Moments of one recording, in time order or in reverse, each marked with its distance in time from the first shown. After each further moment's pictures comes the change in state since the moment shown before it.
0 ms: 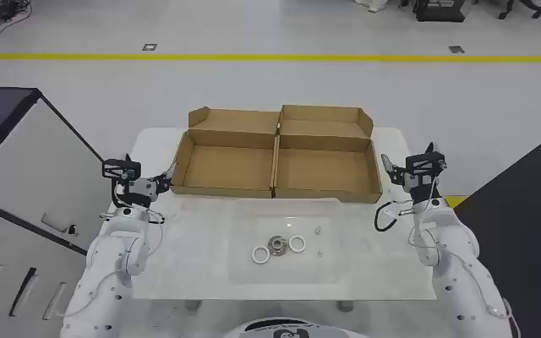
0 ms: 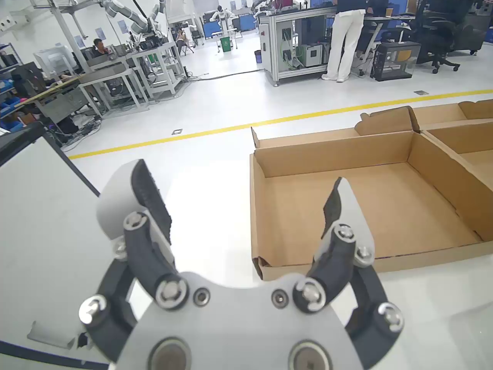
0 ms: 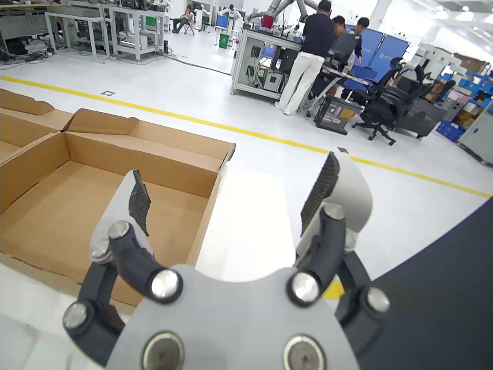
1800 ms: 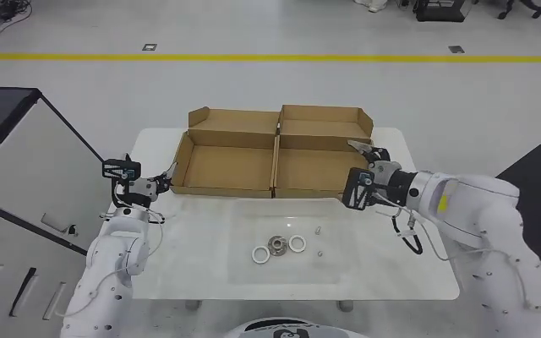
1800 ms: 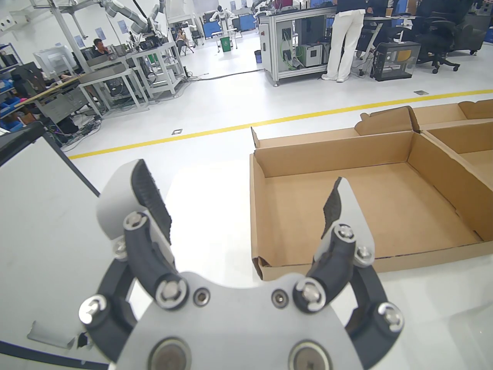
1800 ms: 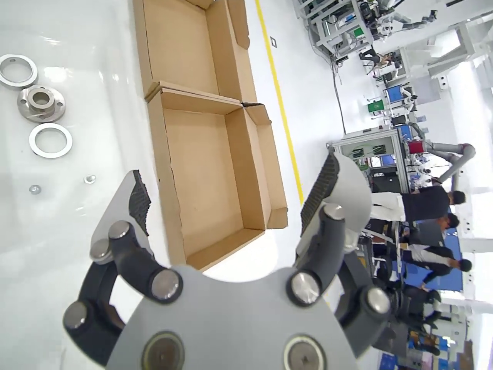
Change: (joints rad) left arm 0.000 0.000 0.000 0.000 0.000 0.000 0.000; right arm 0.286 0.104 -0.082 -0.379 0.048 -0.994 0.687
